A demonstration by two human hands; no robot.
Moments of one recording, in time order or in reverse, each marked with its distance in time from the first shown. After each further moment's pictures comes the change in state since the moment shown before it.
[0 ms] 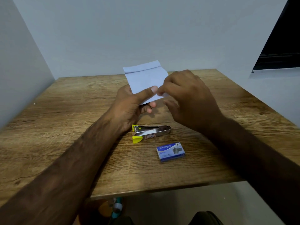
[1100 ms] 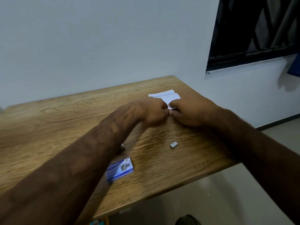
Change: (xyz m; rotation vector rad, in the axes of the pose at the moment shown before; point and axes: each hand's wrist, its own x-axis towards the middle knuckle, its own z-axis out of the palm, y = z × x) left_hand 0.055 -0.013 0.165 1.705 -0.666 0.000; right_hand -0.065 0.117 -0.041 -0.161 -0.717 0.544
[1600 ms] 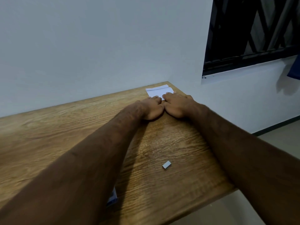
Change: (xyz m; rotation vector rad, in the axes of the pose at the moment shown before) left_hand 0.108 -0.021 0.008 -0.084 0.053 -0.117; right_hand 0.099 0.042 0.033 0.214 0.024 0.145
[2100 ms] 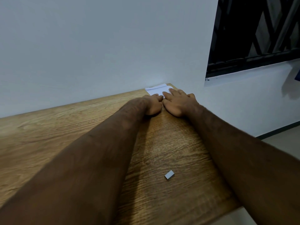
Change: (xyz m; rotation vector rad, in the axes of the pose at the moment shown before) left_hand 0.036 -0.014 -0.007 -0.010 -0.025 -0.057; right_hand 0.030 0.007 0.006 -0.053 0.029 0.077
